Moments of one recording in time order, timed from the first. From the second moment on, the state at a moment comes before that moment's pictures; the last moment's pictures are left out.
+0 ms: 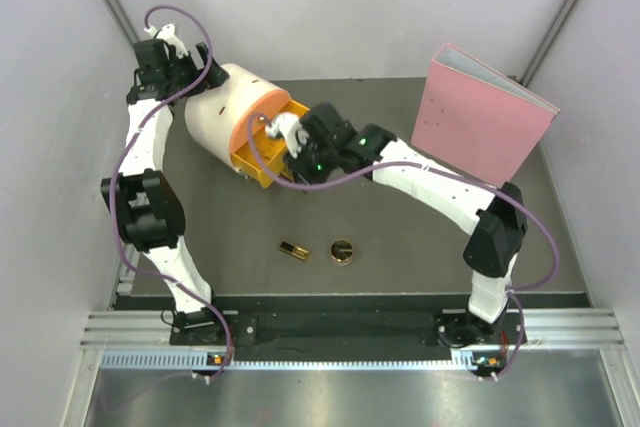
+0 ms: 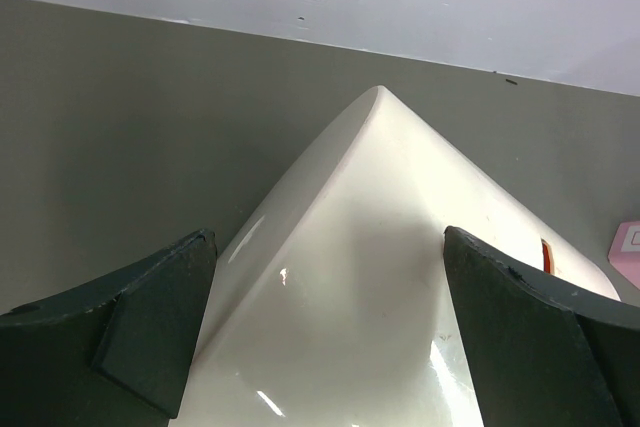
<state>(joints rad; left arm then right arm) 0.16 1.90 1.82 -0.37 0.39 -0.25 0.93 1.83 1.72 -0.72 -0.18 -0.13</state>
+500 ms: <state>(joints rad) 0.16 1.92 1.83 -0.36 0.41 -0.25 0.74 2.09 2.09 -0.48 -0.16 0.07</state>
